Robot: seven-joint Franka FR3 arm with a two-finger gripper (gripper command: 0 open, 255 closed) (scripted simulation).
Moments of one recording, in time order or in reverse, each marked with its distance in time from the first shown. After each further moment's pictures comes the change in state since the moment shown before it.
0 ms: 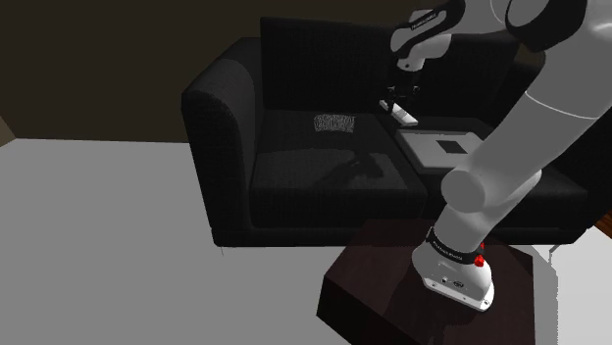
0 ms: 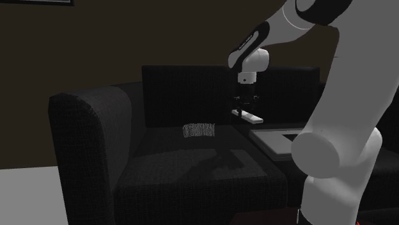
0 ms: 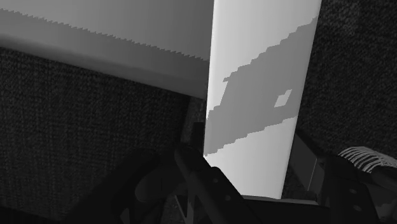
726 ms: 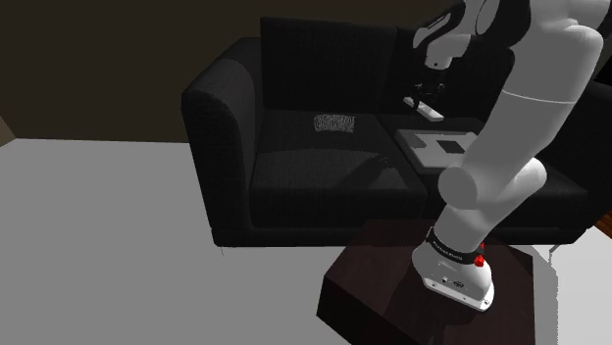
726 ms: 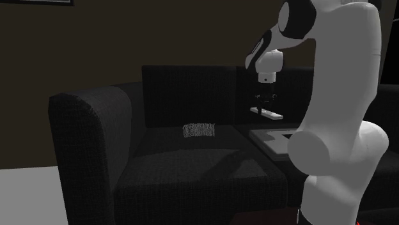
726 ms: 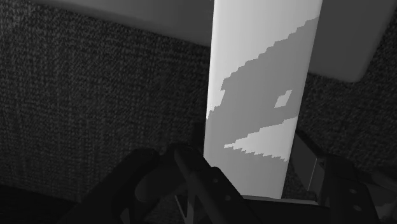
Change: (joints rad) arm -0.122 0.203 -0.139 0.222 0.096 -0.028 -0.304
